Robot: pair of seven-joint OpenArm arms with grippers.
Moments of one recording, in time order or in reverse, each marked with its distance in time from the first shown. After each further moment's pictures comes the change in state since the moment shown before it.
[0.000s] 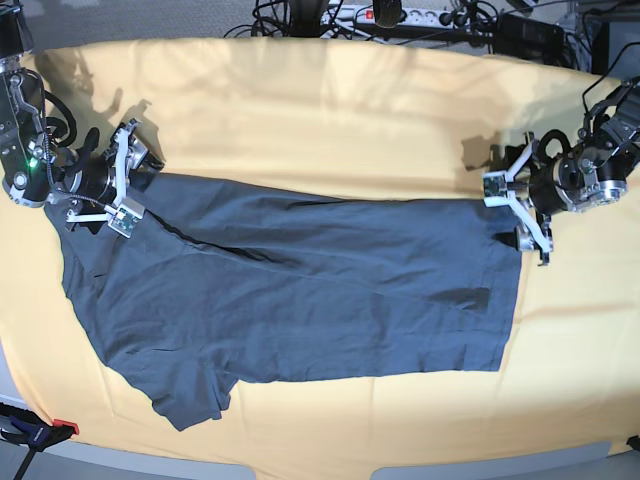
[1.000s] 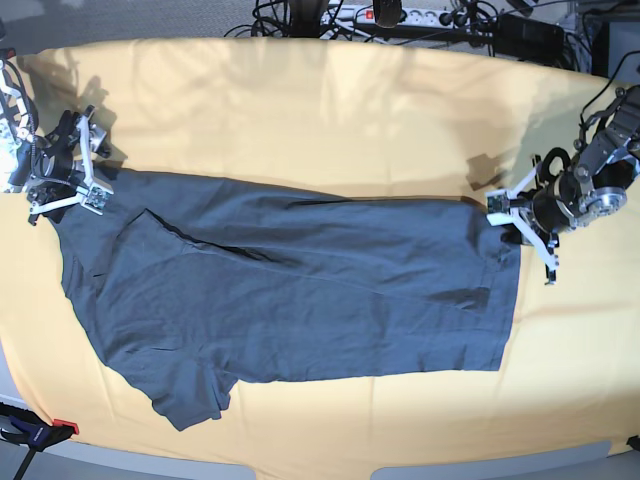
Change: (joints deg) left arm -3.7 1.3 0.1 -1.1 6.3 3.0 1.1; right arm -5.4 8.5 0.1 0.3 -16.3 -0.8 0.1
